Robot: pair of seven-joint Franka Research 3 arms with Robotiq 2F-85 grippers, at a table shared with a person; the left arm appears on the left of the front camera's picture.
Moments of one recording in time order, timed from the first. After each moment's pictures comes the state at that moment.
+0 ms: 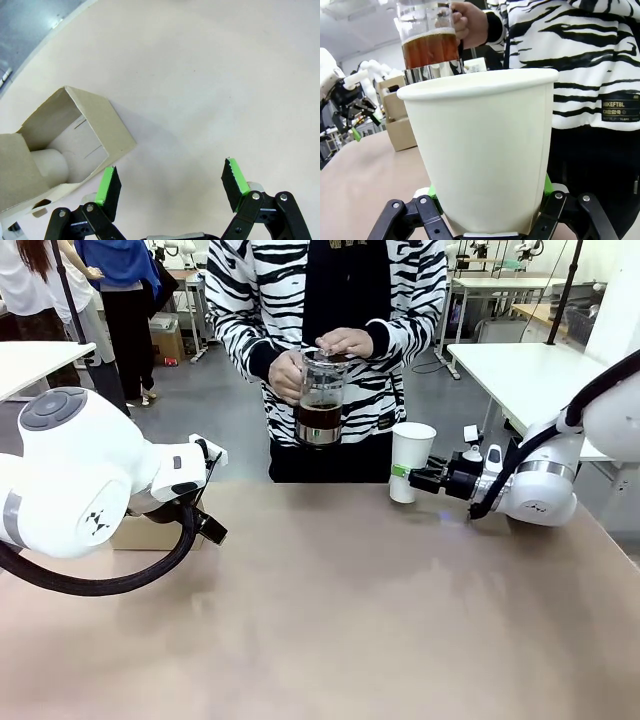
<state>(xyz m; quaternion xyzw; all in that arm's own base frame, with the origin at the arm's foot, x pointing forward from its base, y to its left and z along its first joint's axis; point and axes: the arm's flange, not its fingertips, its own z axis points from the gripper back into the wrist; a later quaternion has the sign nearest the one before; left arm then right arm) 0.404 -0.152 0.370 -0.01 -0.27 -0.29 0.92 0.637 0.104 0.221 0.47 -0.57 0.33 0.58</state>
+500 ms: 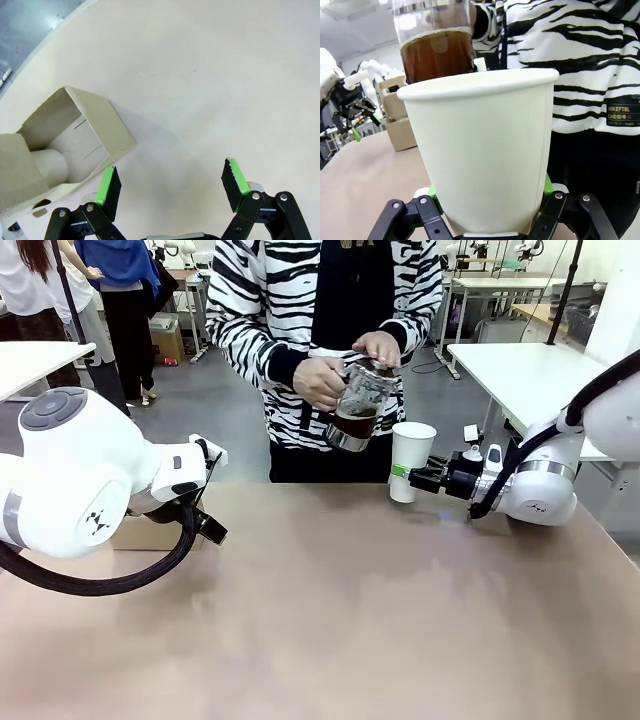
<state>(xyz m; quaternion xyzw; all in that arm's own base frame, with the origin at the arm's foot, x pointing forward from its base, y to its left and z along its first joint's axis) 0.404 -0.152 0.370 -0.01 -0.27 -0.29 0.92 0.637 0.104 0.222 0.47 -0.57 0.33 0.58</state>
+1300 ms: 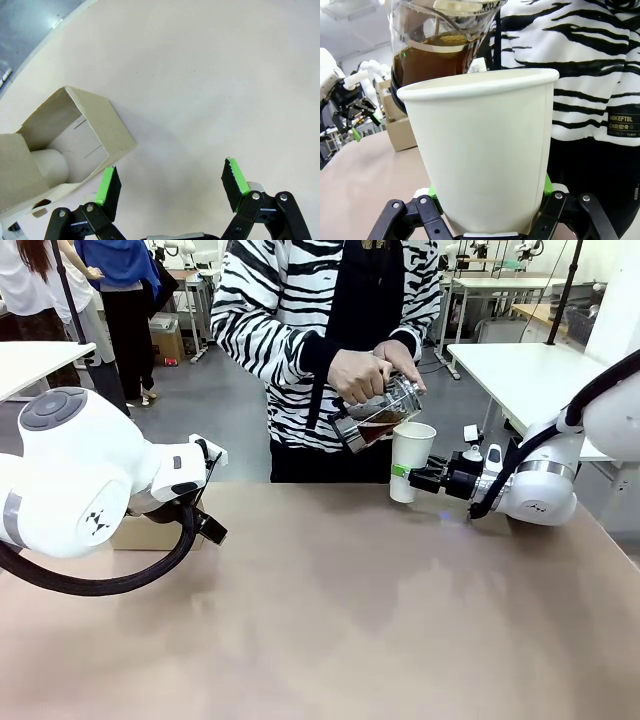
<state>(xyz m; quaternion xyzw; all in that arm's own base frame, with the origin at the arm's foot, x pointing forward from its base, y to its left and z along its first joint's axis) 0.404 -0.152 0.370 -0.01 -0.27 -0.29 0.92 0.637 0.104 0.222 0.47 -0.57 0.33 0.58</state>
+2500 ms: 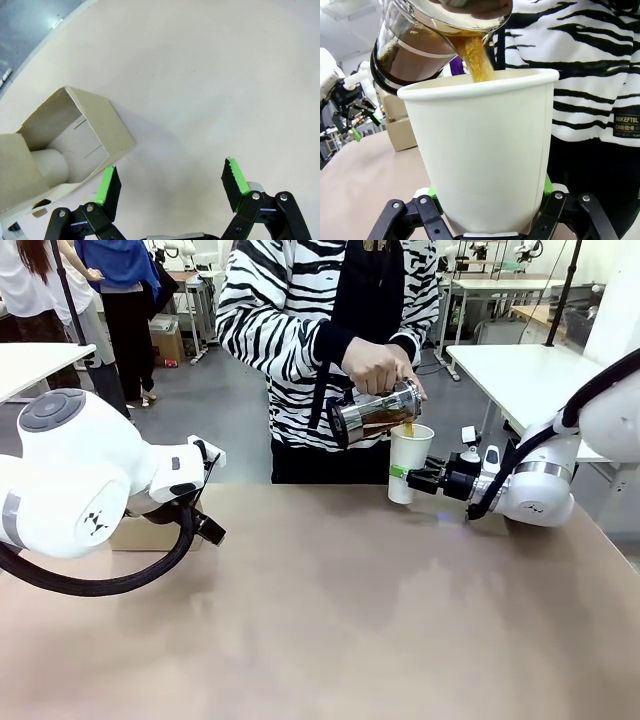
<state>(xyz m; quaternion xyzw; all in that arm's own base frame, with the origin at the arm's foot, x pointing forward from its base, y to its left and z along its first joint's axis) 0.404 -0.152 0.370 -0.01 -0.27 -0.29 0.92 0.637 0.104 0.222 0.47 -0.57 0.33 0.58</state>
